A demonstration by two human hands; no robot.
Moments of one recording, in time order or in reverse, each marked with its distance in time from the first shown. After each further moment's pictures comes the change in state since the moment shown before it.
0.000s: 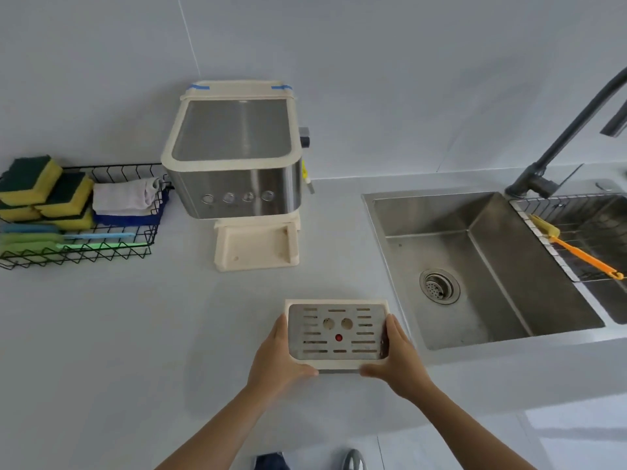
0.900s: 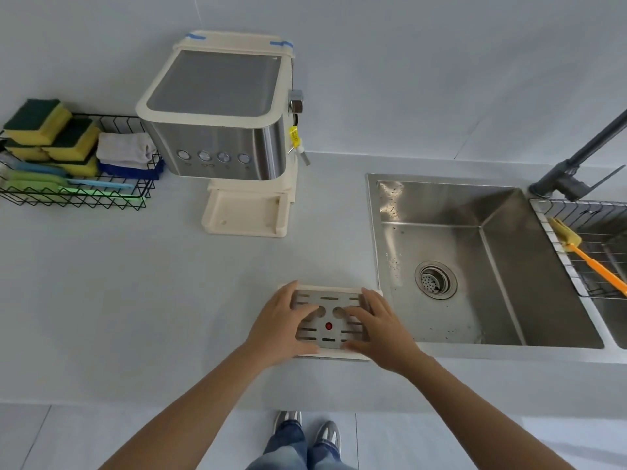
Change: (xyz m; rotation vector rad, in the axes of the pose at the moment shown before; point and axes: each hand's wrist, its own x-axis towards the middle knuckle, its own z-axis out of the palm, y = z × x) left_hand 0.001 0.051 0.036 0.515 -0.108 0.096; right_hand 0.015 0.006 -0.048 -0.646 -0.283 -0.288
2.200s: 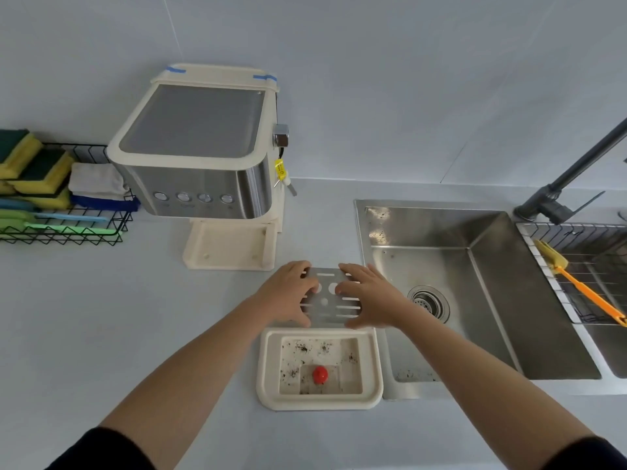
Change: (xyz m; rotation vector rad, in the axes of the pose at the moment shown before) left_hand 0.107 0.003 -0.065 0.230 -0.052 0.241; right_hand 0.094 0.023 -0.070 -0.273 -0.026 -0.183
